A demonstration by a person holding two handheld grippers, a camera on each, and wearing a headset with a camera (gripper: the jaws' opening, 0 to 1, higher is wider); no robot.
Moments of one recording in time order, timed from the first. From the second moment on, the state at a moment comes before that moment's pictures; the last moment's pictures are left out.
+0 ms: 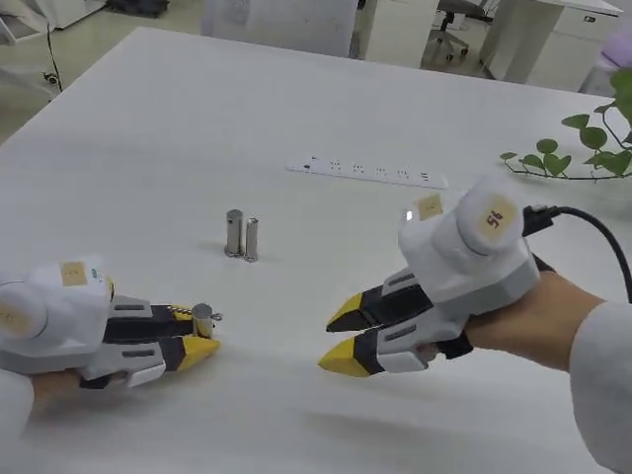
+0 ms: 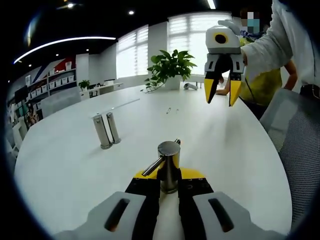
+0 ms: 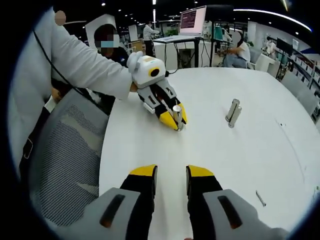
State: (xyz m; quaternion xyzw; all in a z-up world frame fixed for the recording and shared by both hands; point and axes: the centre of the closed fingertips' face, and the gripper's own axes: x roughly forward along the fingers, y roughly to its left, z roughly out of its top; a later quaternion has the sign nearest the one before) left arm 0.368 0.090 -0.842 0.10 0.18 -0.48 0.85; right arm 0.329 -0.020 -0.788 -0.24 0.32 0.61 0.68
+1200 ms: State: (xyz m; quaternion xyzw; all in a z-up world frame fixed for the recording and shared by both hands) left arm 0.358 0.118 -0.826 0.04 0.18 -0.44 0.88; right arm 0.348 -0.043 -0.791 -0.16 0.30 0.57 0.75
